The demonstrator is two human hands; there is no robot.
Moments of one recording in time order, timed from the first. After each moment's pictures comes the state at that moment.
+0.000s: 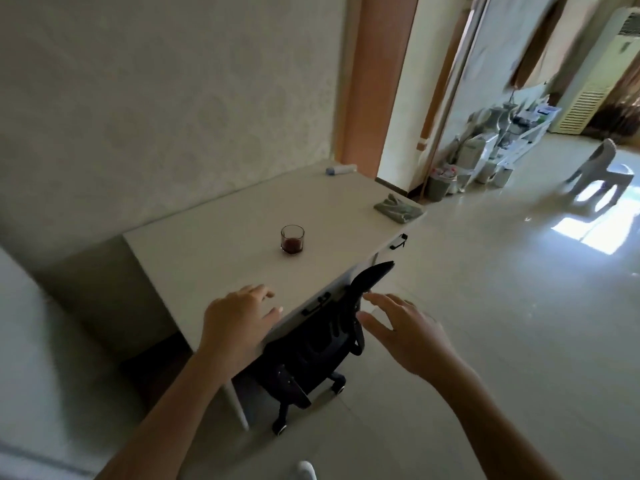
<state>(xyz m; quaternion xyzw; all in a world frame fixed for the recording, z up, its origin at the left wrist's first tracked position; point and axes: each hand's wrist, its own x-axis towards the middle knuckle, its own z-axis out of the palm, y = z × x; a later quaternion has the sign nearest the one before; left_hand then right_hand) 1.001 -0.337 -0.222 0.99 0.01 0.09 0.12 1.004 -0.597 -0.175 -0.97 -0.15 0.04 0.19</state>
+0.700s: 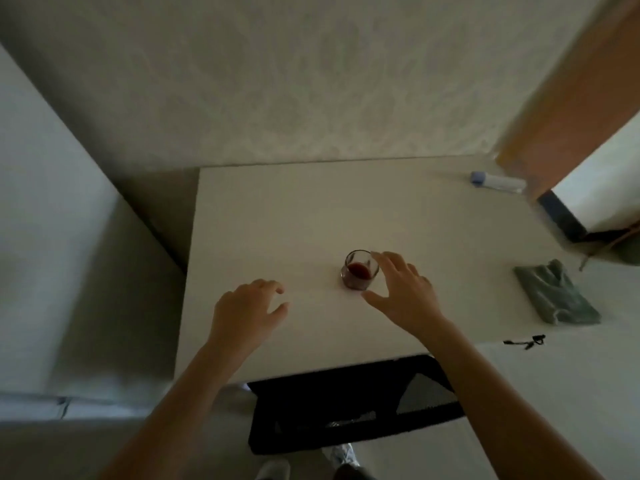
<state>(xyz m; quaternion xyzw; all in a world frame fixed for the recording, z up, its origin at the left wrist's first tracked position) 1.197 -0.303 -0.292 0.94 0.29 0.02 0.20 1.390 -0.477 -0.270 -0.90 -0.40 0.14 0.10</state>
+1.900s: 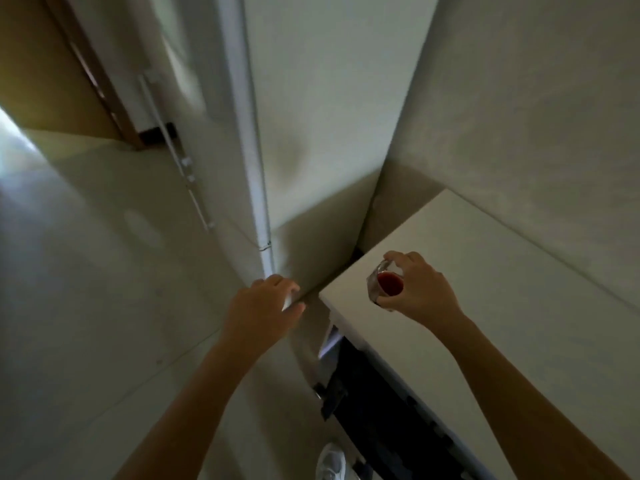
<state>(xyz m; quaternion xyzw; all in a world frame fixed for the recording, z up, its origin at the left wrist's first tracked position) 0.985 -0.431 -0.263 0.70 0.68 0.14 0.14 1.236 -0.363 -0.239 -0.62 -0.76 0.19 0.07</state>
